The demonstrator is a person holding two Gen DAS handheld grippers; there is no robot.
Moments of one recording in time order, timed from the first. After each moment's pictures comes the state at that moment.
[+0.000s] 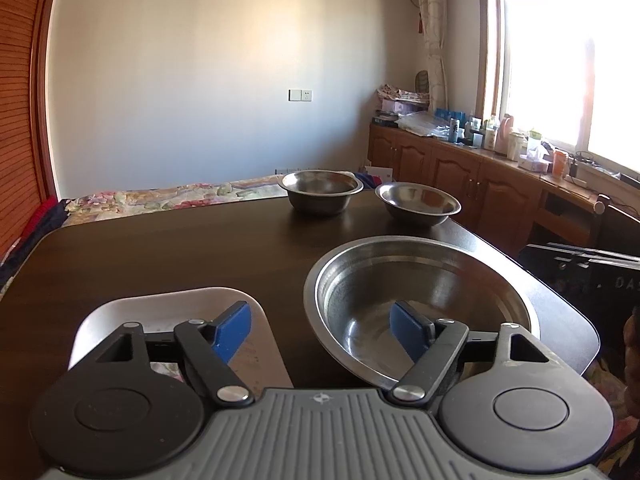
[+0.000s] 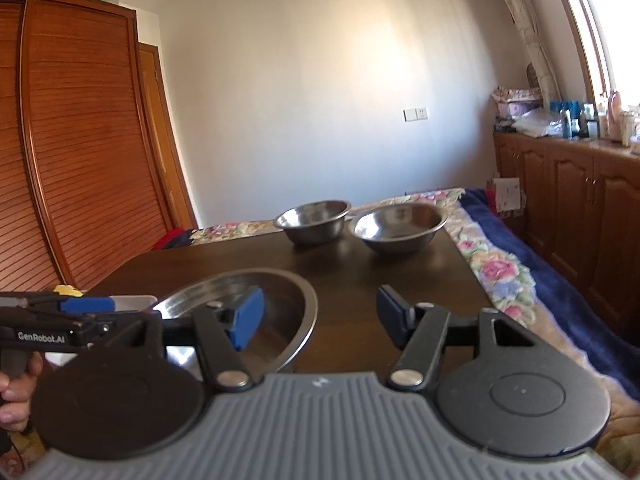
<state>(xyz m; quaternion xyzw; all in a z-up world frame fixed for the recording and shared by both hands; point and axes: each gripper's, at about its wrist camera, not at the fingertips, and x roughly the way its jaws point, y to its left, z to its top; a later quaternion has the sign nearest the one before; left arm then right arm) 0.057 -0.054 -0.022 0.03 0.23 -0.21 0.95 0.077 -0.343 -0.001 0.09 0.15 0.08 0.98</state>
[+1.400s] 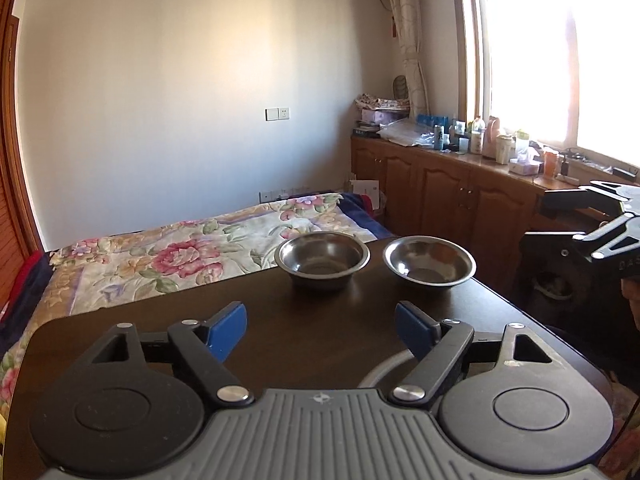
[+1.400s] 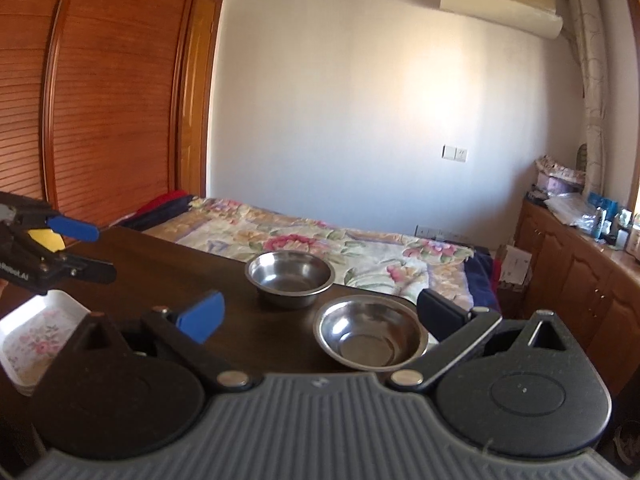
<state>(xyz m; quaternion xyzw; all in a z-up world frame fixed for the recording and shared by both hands) 0.141 -0.074 0.039 0.07 0.21 -0.24 0.94 0.179 -0.365 0.067 -0.07 0.17 0.13 0.98</state>
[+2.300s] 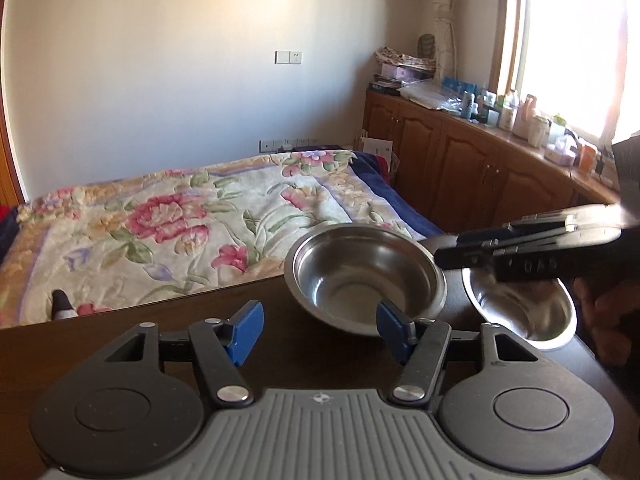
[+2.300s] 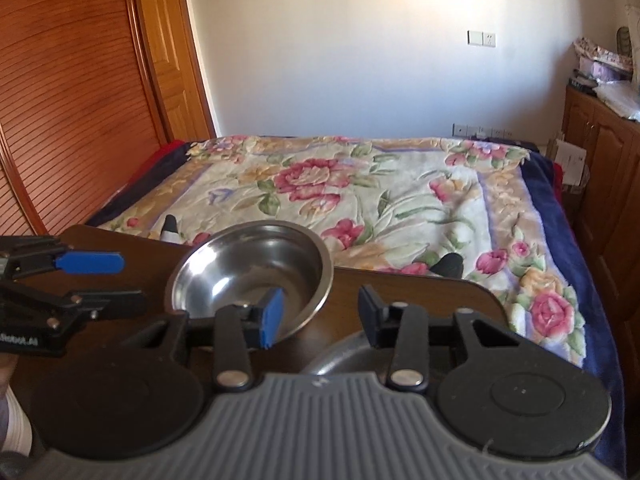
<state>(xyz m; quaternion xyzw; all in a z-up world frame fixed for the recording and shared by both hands) 0.312 -0.118 -0.002 0.04 0.30 -0.24 0.92 0.357 -0.359 0.019 0.02 0.32 0.16 0.93</state>
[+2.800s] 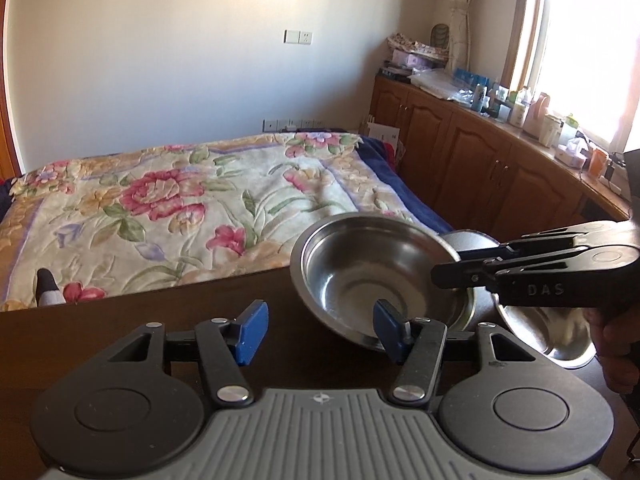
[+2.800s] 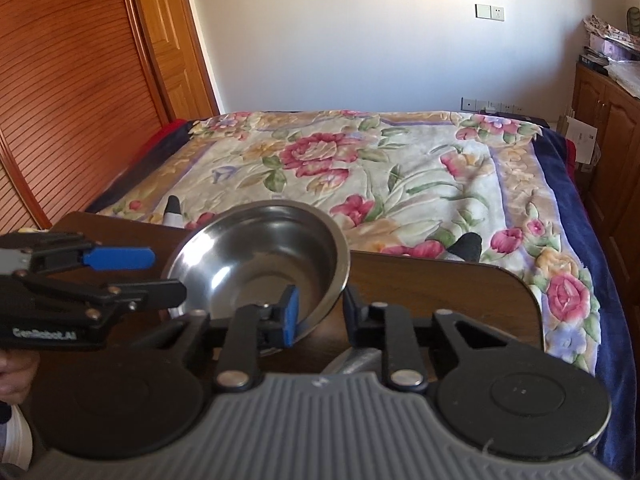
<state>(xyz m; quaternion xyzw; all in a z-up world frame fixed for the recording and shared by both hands) 0.338 -0.126 -0.019 0.02 0.33 -0.23 0.91 0.373 -0.345 0.013 0.02 0.36 0.17 0.92</state>
